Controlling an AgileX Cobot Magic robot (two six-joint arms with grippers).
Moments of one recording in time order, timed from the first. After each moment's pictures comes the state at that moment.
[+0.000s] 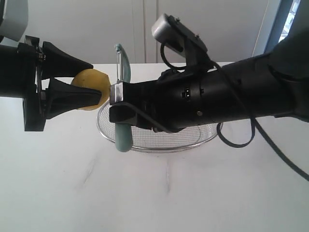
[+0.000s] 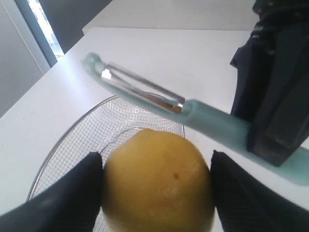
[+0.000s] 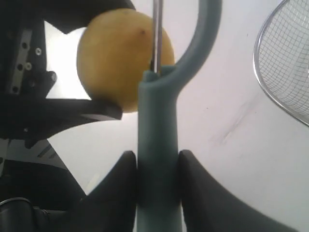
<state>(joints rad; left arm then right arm) -0.22 1.24 -0.85 -1.36 0.93 1.91 0.69 1.33 -0.92 1.11 0.48 -0.51</state>
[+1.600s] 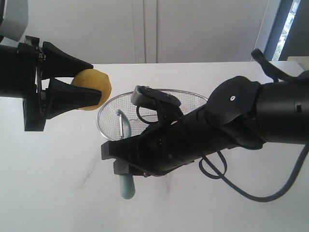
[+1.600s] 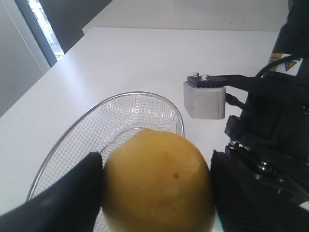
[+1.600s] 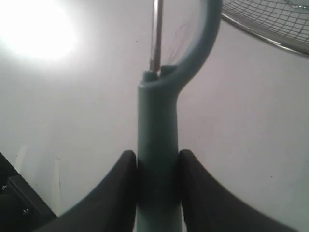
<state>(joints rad) -0.22 1.24 -0.85 -1.36 0.93 1.90 0.74 1.59 -0.90 0.98 0.43 -0.37</state>
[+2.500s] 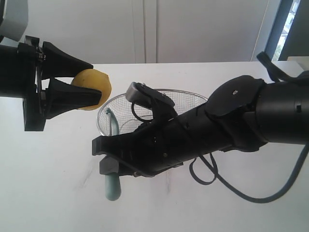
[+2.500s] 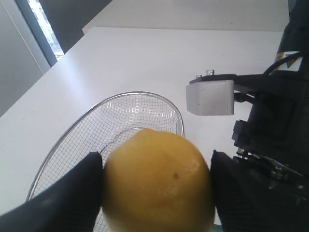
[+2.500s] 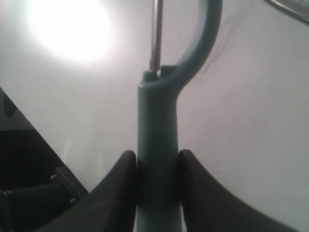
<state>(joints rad) -0.22 1.24 -0.85 -1.36 0.93 1.90 0.75 1.59 -0.90 1.23 0.50 -0.56</state>
